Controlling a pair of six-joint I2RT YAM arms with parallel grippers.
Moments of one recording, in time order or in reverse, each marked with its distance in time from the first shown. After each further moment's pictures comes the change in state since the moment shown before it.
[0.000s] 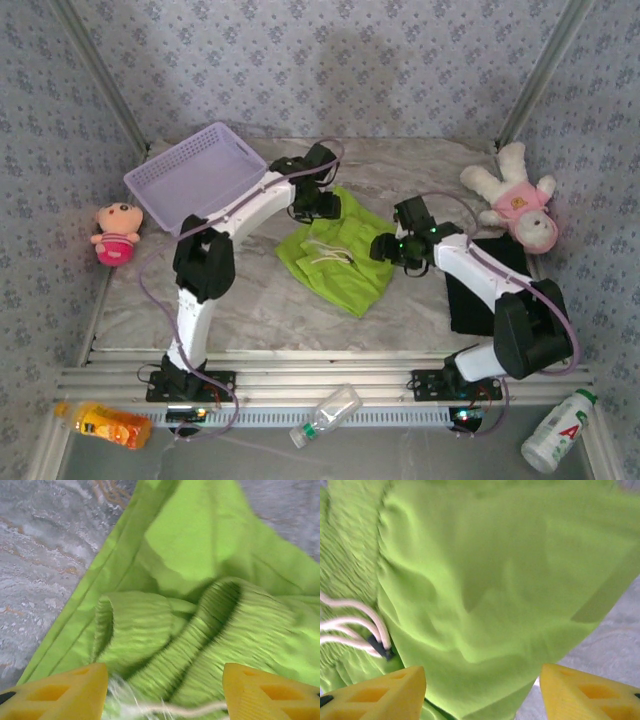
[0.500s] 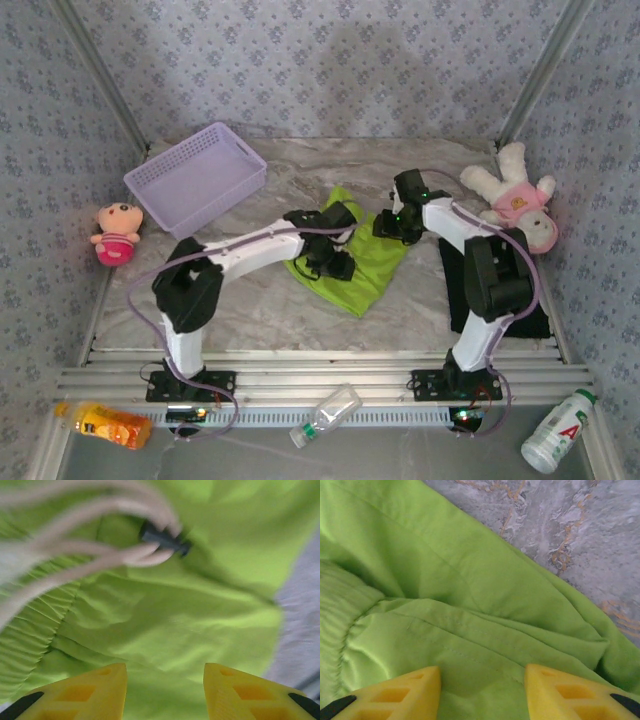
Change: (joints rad) left arm -0.226 -0.185 -0.504 0.177 0.138 -0.030; right arm -0.098 0.385 0.285 -0.013 -0.040 -0.143
